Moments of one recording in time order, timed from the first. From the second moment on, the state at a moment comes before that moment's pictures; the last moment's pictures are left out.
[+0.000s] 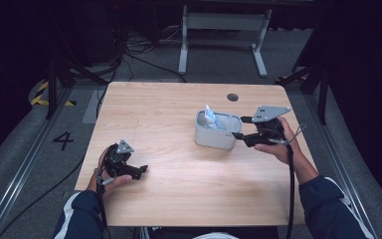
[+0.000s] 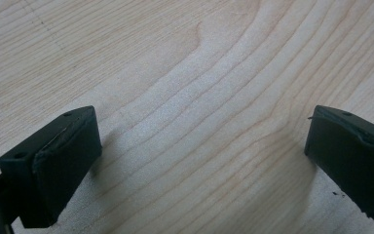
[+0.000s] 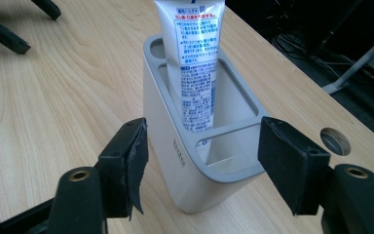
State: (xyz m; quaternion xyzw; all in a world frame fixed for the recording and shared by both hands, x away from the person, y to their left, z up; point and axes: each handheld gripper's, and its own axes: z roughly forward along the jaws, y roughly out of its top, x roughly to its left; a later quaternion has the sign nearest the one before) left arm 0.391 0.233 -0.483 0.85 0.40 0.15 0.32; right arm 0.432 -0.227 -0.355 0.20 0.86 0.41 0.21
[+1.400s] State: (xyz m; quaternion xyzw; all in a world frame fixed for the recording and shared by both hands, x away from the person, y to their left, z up) left arm 0.391 0.233 -0.483 0.84 0.40 0.15 0.32; right arm 0.393 -0.299 -0.419 0.26 0.87 0.34 0.23
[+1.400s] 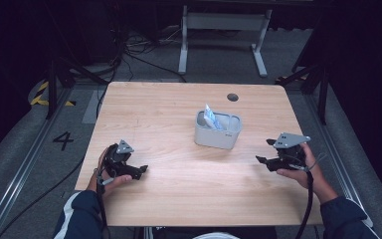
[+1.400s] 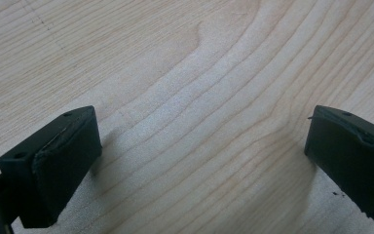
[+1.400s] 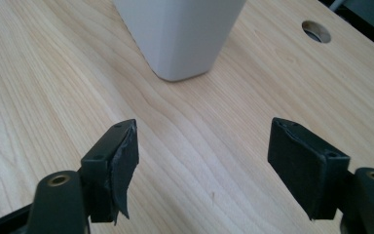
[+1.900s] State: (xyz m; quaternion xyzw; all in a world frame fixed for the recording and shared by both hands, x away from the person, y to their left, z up) left arm 0.392 0.234 -0.483 0.85 0.40 0.15 0.32; right arm 0.382 -0.335 -0.446 0.31 0.86 0.33 0.23
